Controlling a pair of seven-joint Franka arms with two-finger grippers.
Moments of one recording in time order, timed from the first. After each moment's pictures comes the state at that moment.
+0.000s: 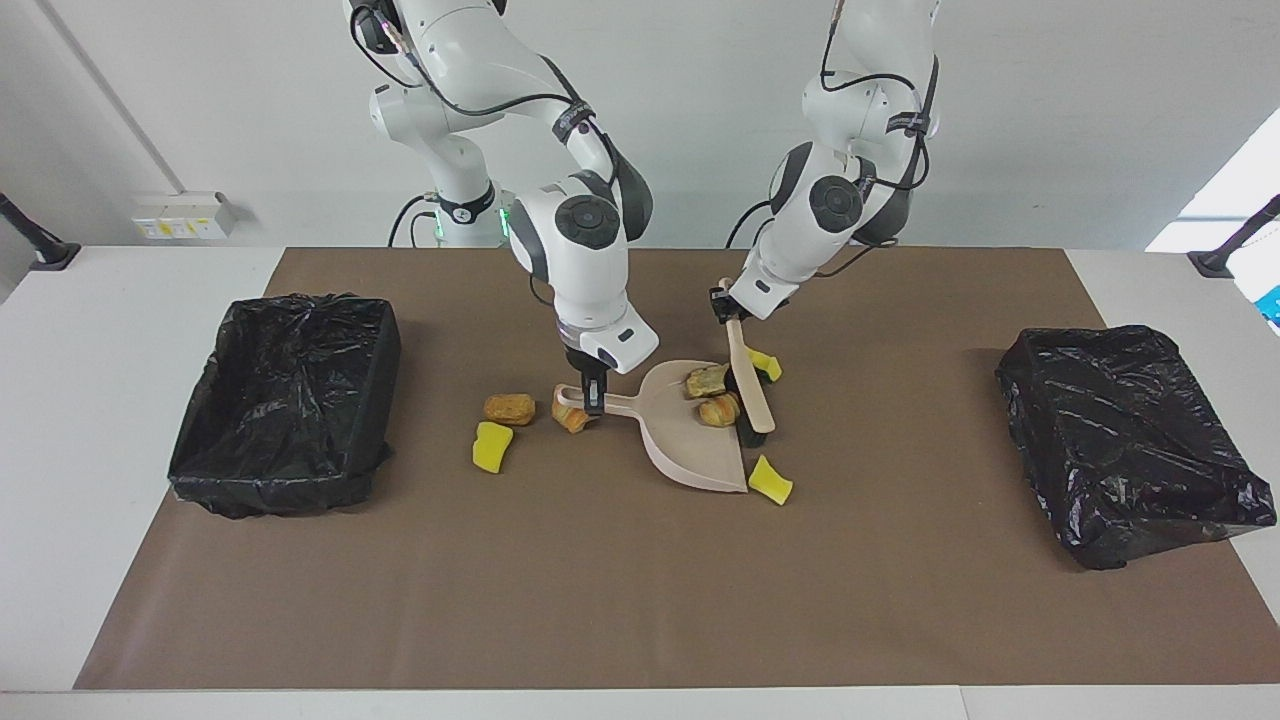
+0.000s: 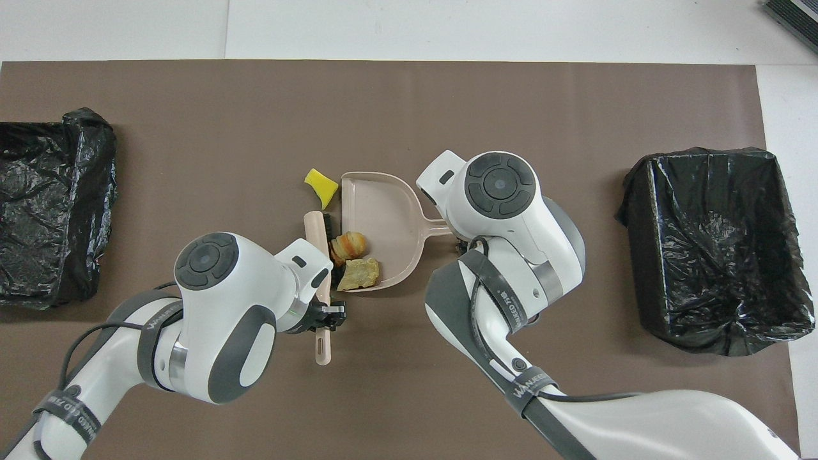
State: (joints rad) left arm -0.50 -0.01 -0.05 -2.24 -0.39 2.10 -0.44; right arm 0.34 0.35 0.15 -1.74 -0.11 2.11 -1.06
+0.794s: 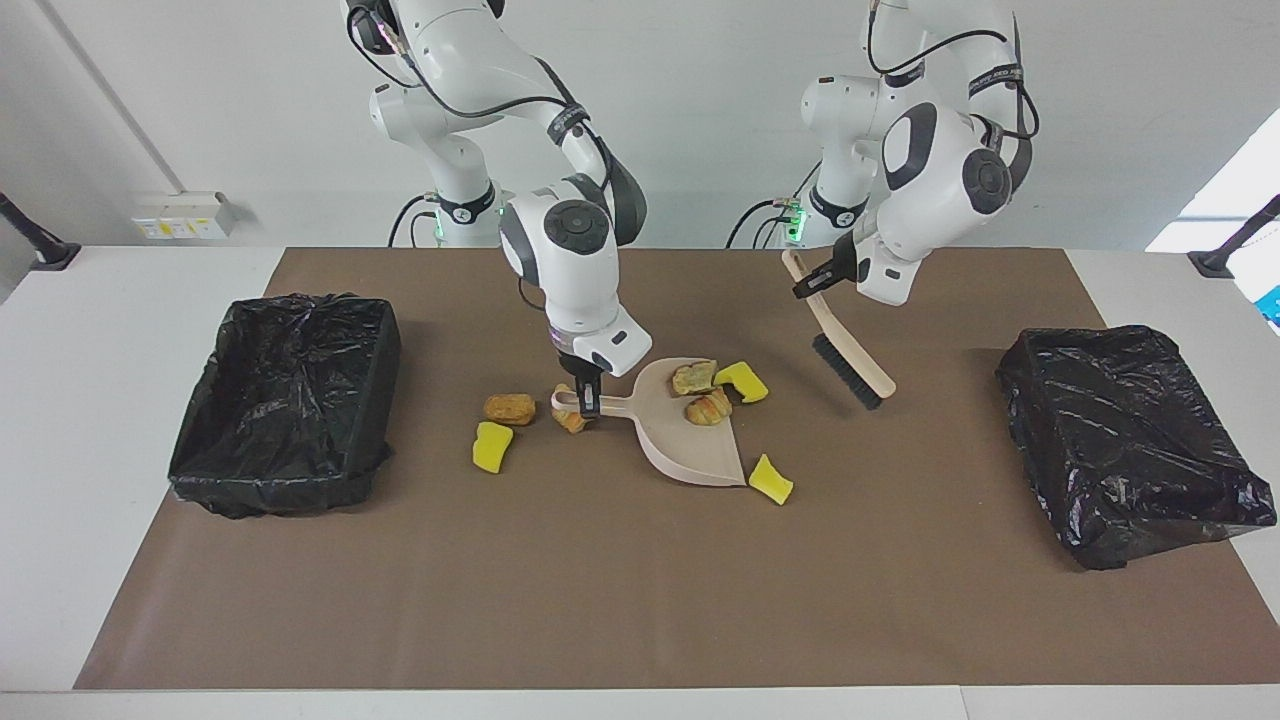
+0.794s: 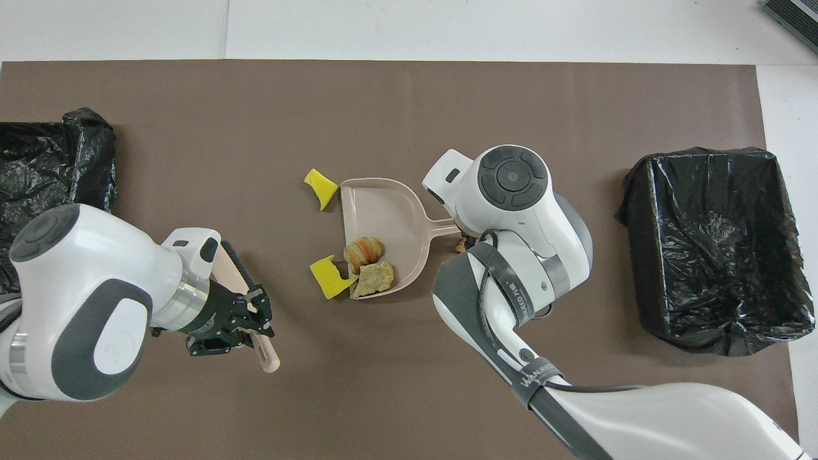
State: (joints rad) left arm -0.28 -0.16 -0.04 -2.26 -0.40 1.80 -0.74; right arm 0.33 0.35 0.15 -1.74 -0.10 2.11 -1.13
